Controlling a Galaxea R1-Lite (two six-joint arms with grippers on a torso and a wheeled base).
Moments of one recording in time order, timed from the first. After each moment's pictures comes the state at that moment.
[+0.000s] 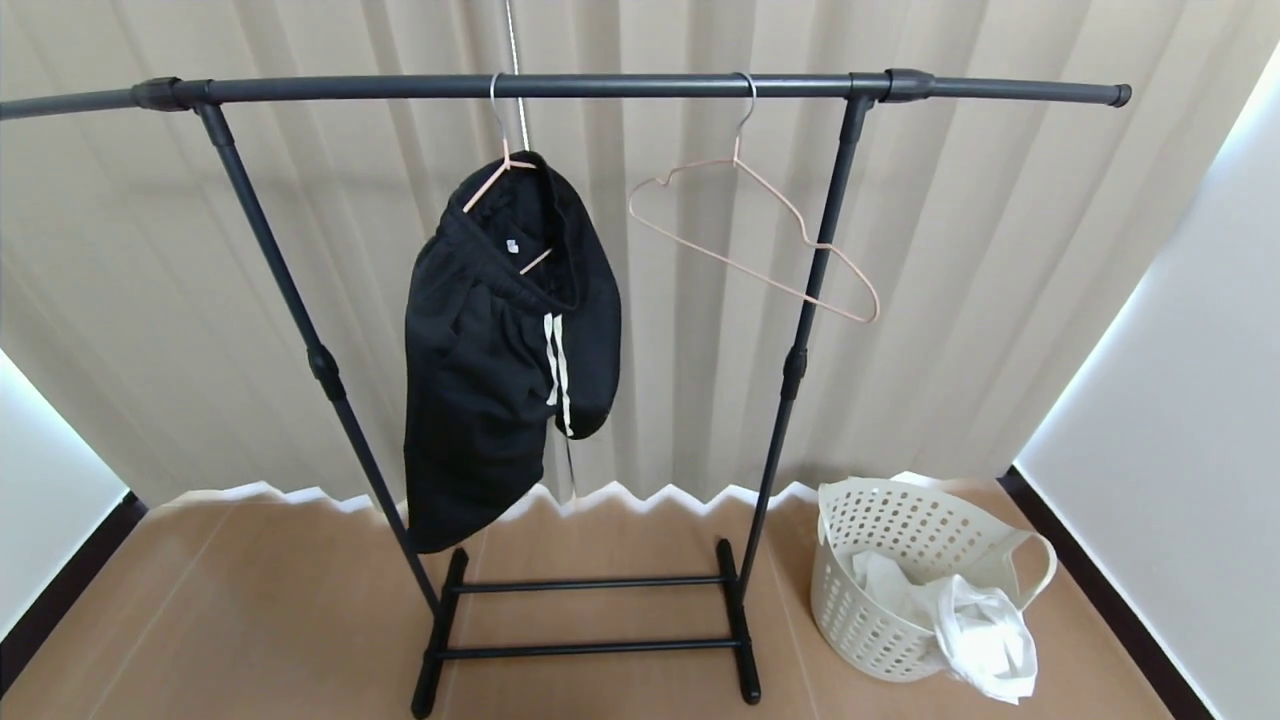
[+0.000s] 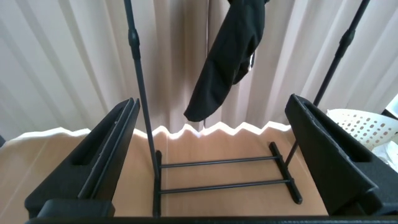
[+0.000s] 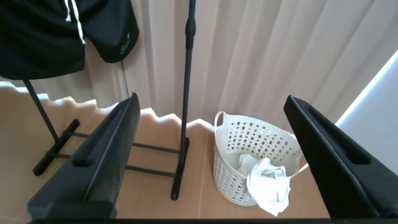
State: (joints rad) left arm -0.06 0.00 0.00 -0.09 0.00 0.02; right arm -0.01 0.00 0.00 -0.03 0.15 -0.04
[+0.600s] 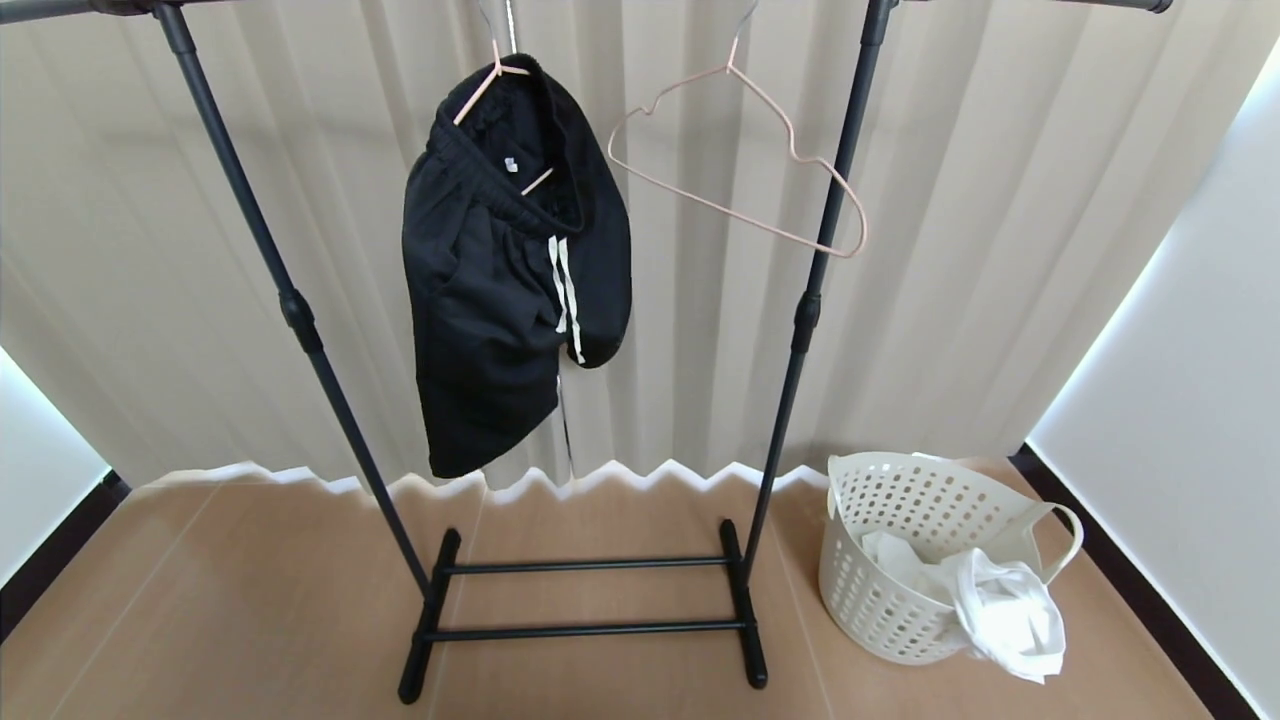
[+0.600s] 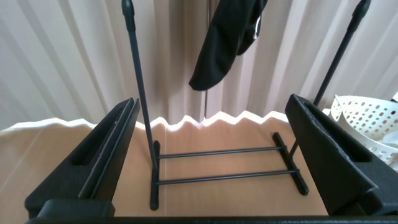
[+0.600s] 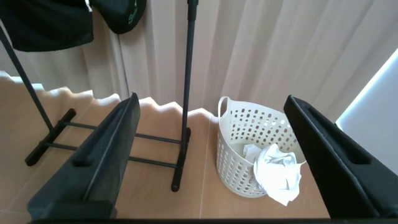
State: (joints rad) left arm -0.06 0.00 0.00 -0.09 0.00 0.02; right arm -0.01 0.00 0.00 -0.03 0.15 -0.04
